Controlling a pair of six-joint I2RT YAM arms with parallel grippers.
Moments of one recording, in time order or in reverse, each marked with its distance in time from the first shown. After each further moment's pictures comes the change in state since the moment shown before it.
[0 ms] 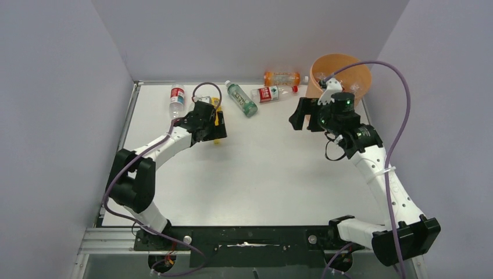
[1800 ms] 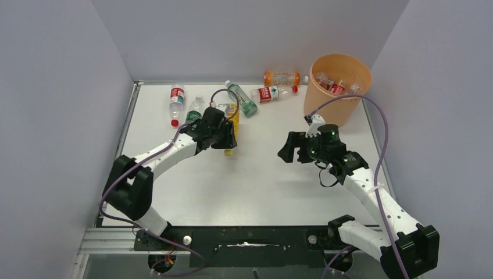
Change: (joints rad) left arm -0.111 0.005 -0.002 0.008 0.147 0.029; right arm 0.126 -0.187 -0.485 0.147 -0.097 0.087
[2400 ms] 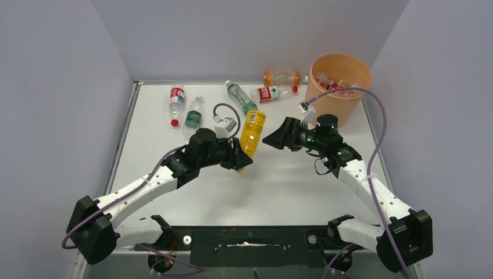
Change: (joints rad) left arm -0.196 -0.426 -0.291 0.216 0.251 -0.083; right arm -0.001 0.095 0.020 0.350 -0.345 0.291
